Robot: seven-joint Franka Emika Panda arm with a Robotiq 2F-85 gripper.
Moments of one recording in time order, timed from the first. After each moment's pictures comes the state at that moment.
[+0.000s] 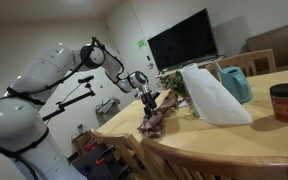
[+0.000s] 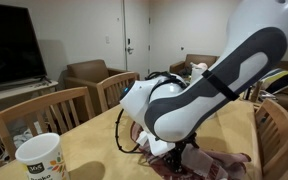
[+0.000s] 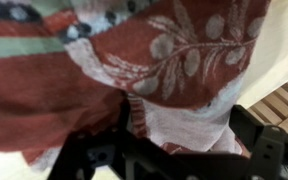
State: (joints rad) arm 0.29 0.99 0.20 -1.42 -0.48 1.75 -2.49
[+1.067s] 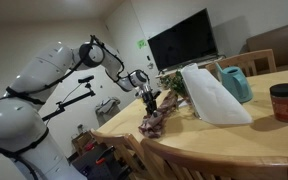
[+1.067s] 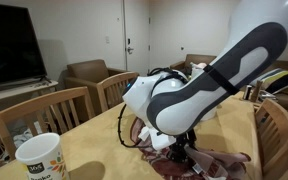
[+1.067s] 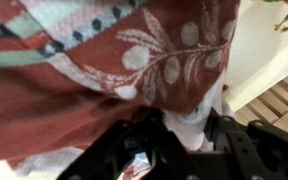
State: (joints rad) arm 0.27 0.97 0.20 -1.44 -0.48 1.75 -2.48
